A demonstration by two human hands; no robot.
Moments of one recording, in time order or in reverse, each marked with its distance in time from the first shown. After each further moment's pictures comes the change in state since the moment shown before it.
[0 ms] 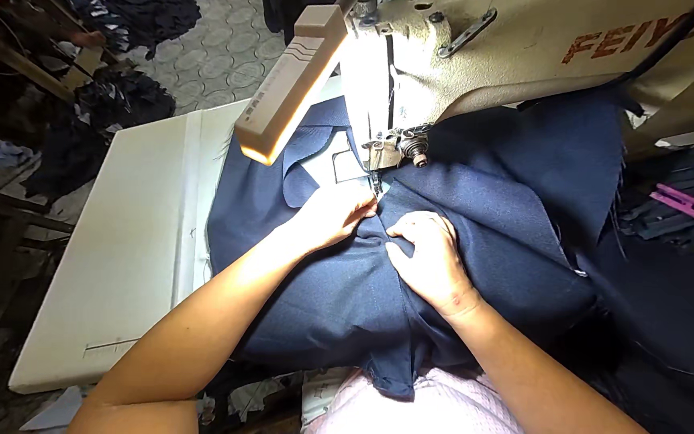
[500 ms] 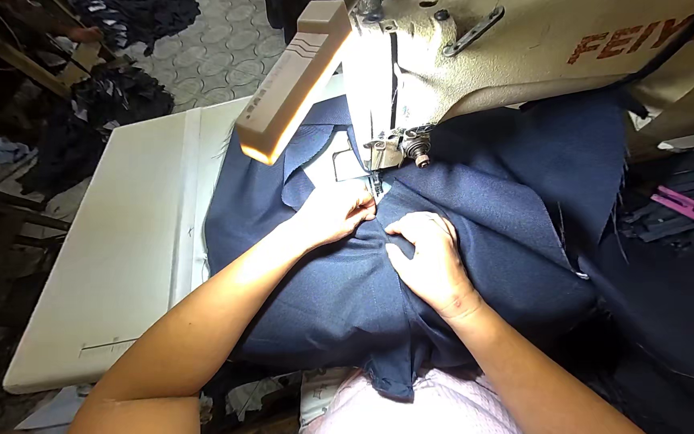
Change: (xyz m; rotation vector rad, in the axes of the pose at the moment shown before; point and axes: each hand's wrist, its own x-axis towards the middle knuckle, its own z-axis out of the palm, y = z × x) left_hand 0.003 -0.007 0.003 -0.069 -0.056 -0.114; right_hand 0.000 0.000 0.000 -0.005 -0.003 0.002
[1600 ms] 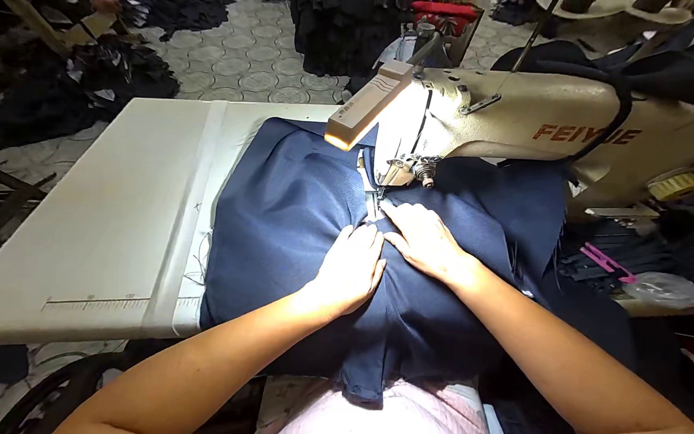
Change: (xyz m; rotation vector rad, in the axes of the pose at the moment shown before) left_hand -0.043 0.082 0.067 0.267 0.165 -0.236; right_hand 0.057 0.032 -0.024 -0.341 -0.380 -0.414
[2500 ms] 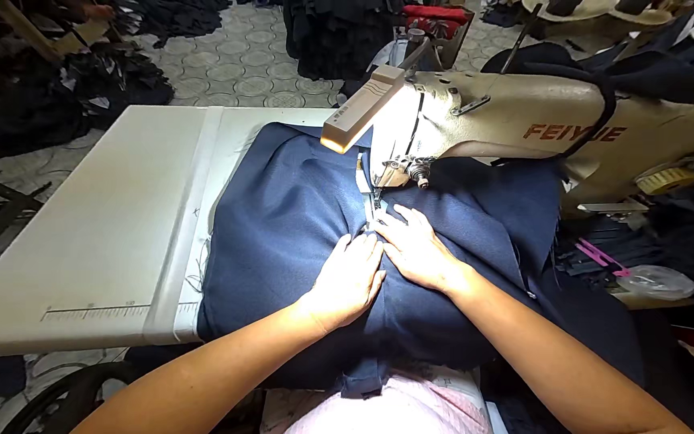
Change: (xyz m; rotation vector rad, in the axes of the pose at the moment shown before) left_hand -0.016 0.004 0.005 -0.017 0.095 0.054; right_hand -0.013 -0.007 0.006 0.066 -0.125 -0.027
